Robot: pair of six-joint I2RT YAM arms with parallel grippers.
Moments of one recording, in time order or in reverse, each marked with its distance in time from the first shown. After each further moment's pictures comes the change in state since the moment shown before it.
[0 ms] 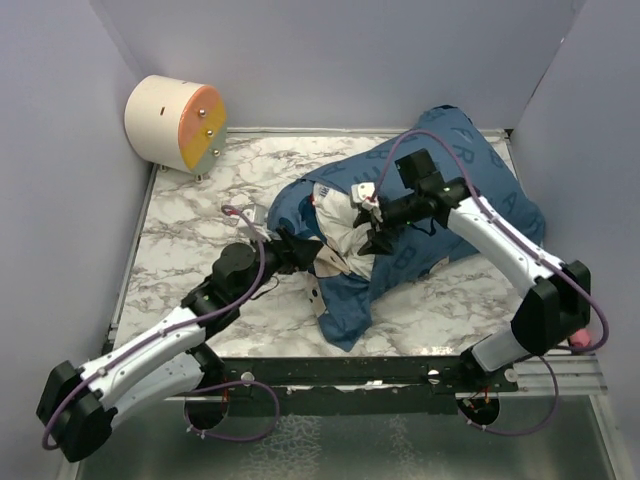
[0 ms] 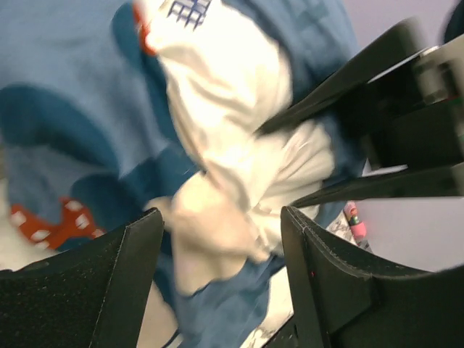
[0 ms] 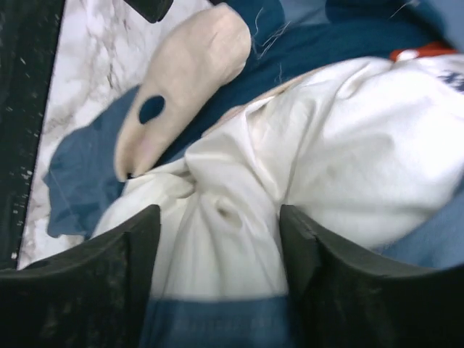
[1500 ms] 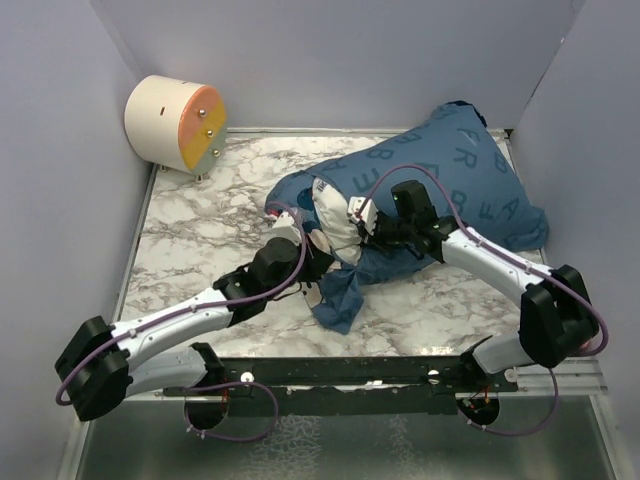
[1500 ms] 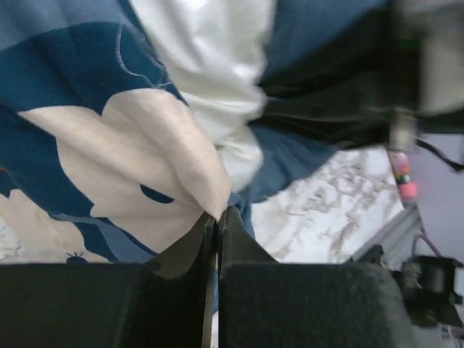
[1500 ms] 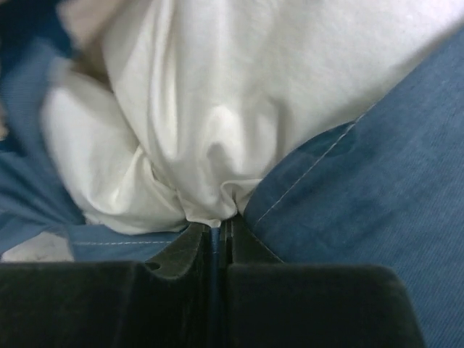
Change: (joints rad) left arm -0.149 0.236 0.093 -0.140 -0.093 -0.002; right arm 0.027 -0.117 -0.359 0.489 0.373 0.281
